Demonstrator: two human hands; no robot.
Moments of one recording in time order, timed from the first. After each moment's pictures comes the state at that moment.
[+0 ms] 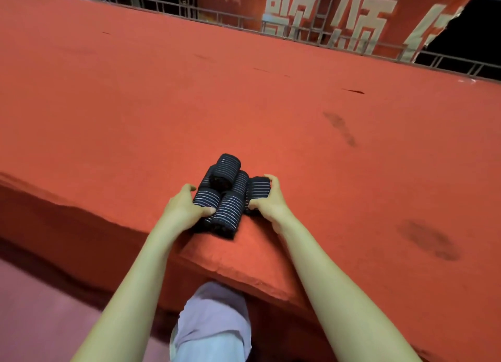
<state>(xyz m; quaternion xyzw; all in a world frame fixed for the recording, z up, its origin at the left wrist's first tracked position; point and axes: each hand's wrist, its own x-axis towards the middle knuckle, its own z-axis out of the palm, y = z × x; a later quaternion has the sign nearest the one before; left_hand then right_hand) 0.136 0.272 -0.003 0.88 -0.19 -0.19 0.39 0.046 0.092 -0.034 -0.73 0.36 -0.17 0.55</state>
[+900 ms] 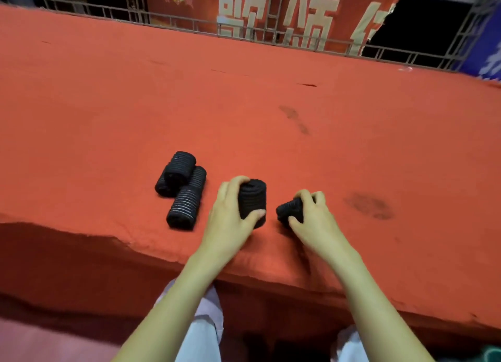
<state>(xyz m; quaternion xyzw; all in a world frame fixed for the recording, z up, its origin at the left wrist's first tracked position) -0.017 0.211 0.016 0.73 -0.45 0.01 0.51 -0.147 0.085 0.024 -0.90 0.38 -0.15 0.16</state>
